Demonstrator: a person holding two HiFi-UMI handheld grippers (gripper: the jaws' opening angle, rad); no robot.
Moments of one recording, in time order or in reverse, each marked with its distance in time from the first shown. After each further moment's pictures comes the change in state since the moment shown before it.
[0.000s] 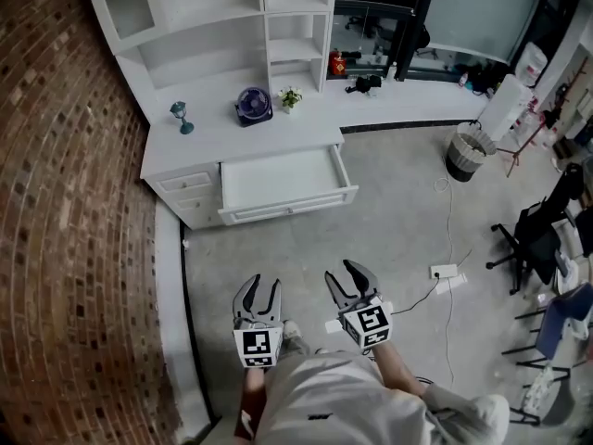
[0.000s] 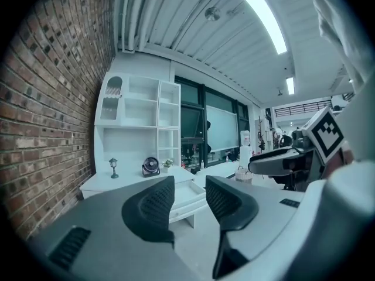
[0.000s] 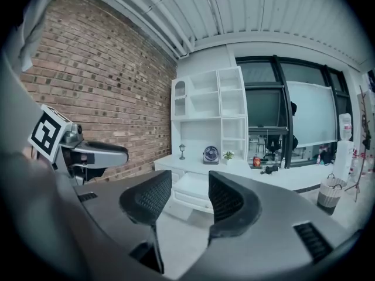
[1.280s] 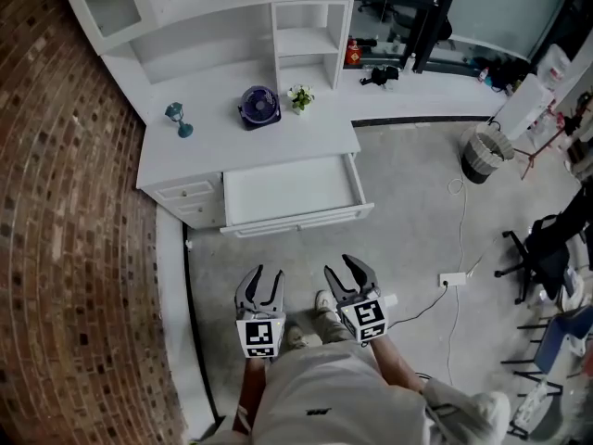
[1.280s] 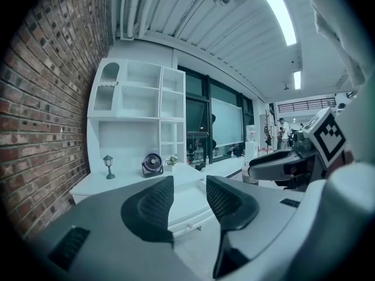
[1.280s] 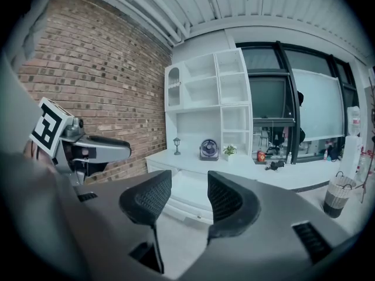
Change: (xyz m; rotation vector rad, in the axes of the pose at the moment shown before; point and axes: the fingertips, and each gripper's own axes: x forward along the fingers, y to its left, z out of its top) left arm 0.151 0.061 0.001 -0.001 0.051 0.013; right arm 0.147 -0.072 0.002 0.012 0.068 0.024
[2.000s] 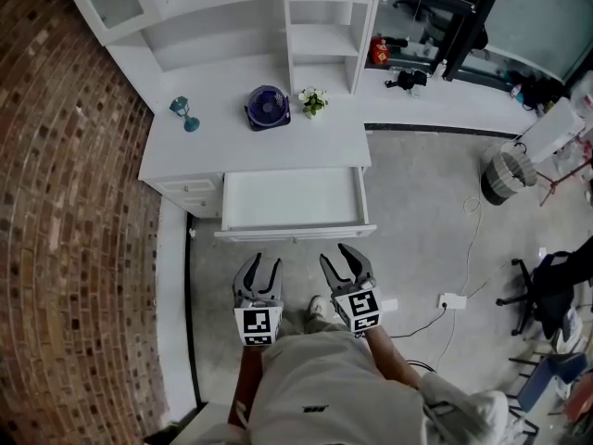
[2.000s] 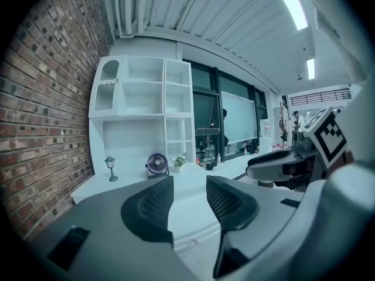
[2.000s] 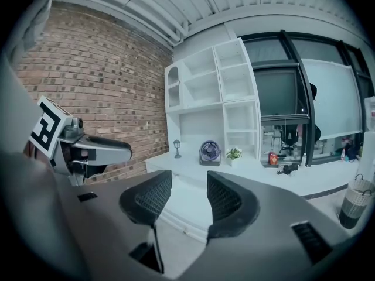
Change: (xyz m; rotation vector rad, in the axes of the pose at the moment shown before) left arm 0.107 -0.006 0.024 -0.002 0.044 0.124; right arm 0.078 -0.091 0.024 0.000 -0.015 0.122
